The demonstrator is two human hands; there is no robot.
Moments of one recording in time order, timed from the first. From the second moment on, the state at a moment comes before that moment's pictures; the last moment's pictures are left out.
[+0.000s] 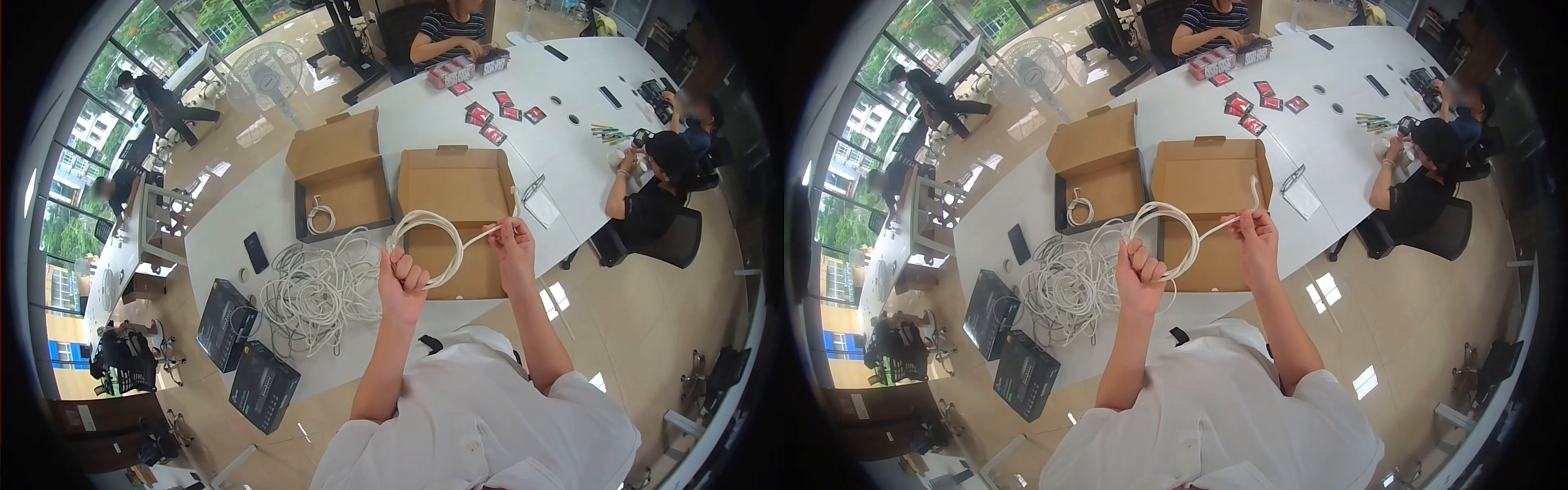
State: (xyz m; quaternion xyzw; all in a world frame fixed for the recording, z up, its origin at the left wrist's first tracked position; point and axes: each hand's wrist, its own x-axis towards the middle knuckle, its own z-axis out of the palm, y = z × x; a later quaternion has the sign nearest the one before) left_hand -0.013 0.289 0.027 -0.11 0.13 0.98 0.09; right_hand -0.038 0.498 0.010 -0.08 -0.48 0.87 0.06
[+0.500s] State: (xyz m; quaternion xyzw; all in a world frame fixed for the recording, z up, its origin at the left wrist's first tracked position) left_hand -0.010 0.284 0.040 -0.09 0.30 0.95 0.08; right_hand -0.026 0.473 0.027 0.12 -0.65 0.74 -0.11
